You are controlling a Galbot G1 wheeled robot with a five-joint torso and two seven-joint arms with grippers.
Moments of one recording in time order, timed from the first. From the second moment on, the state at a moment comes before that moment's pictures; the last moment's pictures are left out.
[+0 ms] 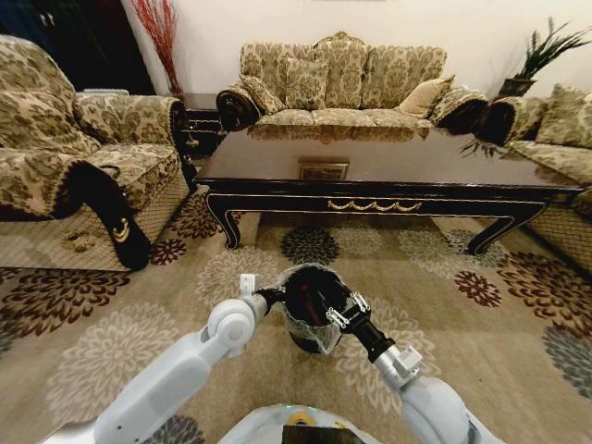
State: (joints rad) left arm 0.97 -0.92 0.03 -2.14 -1.24 0.60 -0.75; right arm -1.60 0.95 0.29 2.26 0.24 0.03 0.07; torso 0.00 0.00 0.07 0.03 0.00
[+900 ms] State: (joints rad) left arm 1.18 -0.77 -0.32 -2.16 -1.23 0.52 -0.62; right arm -1.48 1.19 0.32 1.75 0.26 0.15 0.22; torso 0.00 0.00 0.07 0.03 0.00
